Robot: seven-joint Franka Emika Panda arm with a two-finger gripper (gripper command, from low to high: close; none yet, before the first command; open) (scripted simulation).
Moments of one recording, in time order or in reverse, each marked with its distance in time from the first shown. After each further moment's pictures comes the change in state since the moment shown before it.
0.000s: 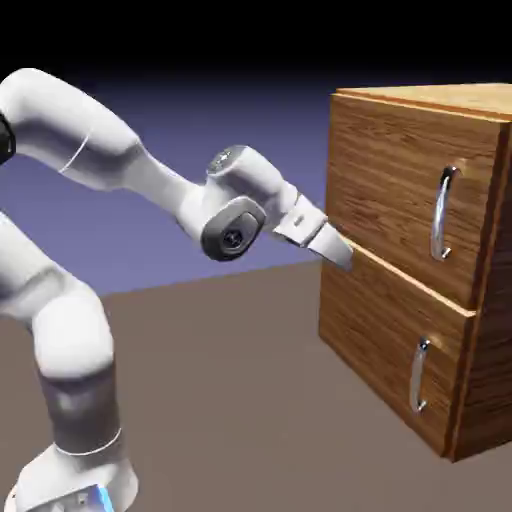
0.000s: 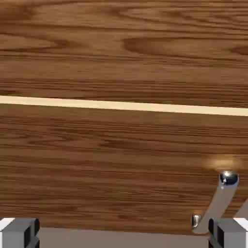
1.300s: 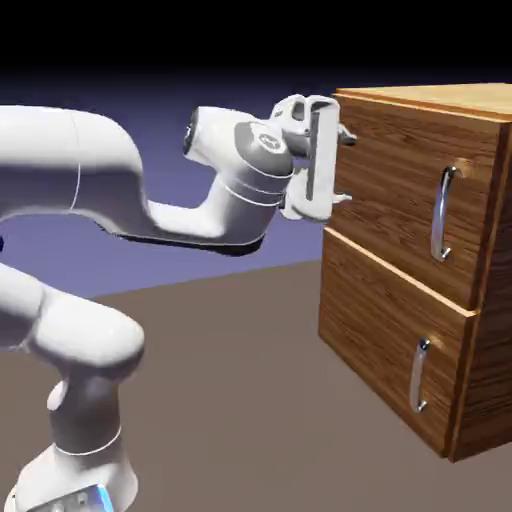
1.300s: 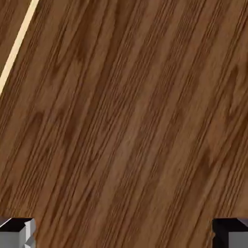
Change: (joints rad) arm 0.640 -0.288 -0.719 0.302 -1.696 -0.110 -0.686
